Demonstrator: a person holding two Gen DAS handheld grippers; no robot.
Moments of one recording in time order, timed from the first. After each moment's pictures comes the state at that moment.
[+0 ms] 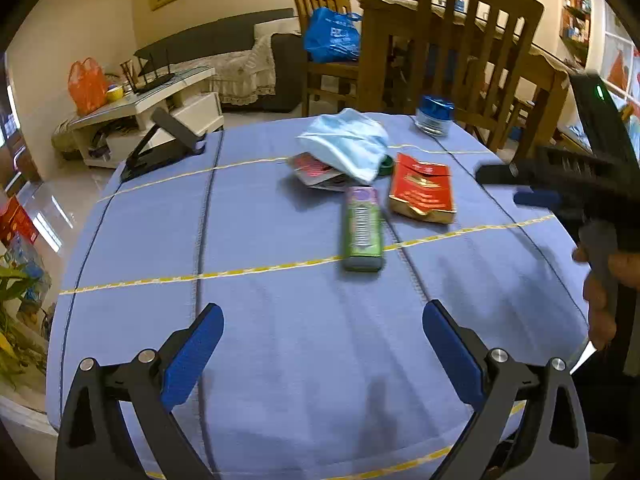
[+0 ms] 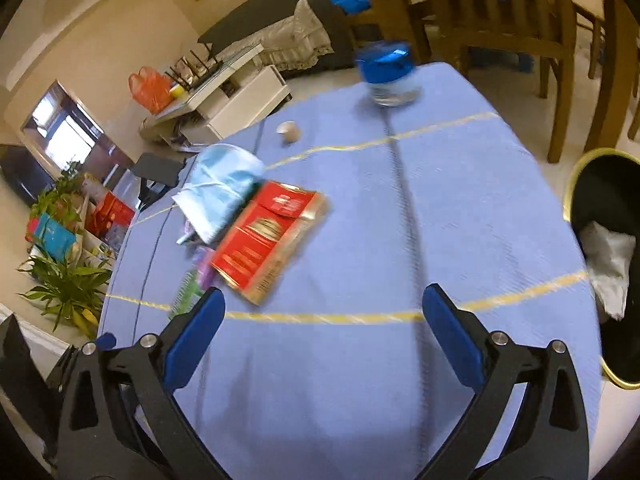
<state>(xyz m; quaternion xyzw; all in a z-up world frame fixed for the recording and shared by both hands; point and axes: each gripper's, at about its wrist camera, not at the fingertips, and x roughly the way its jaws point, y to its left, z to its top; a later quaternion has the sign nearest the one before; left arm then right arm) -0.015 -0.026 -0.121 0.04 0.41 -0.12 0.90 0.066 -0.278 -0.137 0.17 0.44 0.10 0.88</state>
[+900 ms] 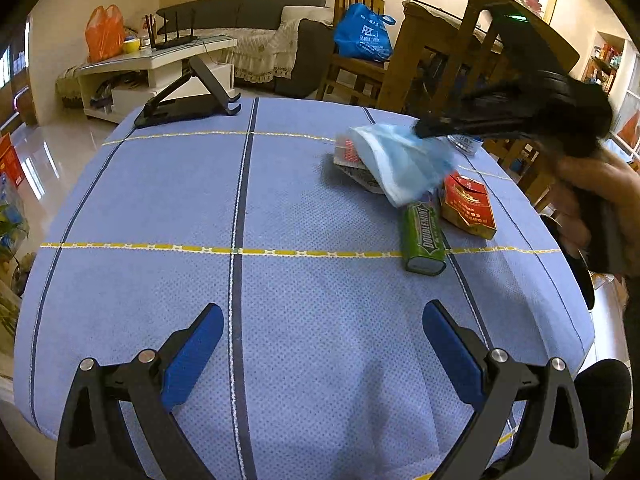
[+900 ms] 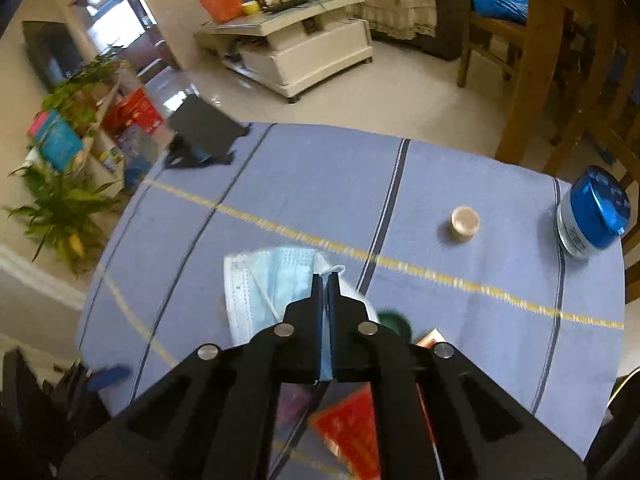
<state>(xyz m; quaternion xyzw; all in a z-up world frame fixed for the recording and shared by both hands) 0.003 0.024 -0.141 -0.05 0.43 -0.13 0.89 0.181 -0.161 -0.114 0.02 0.49 0.22 0.84</state>
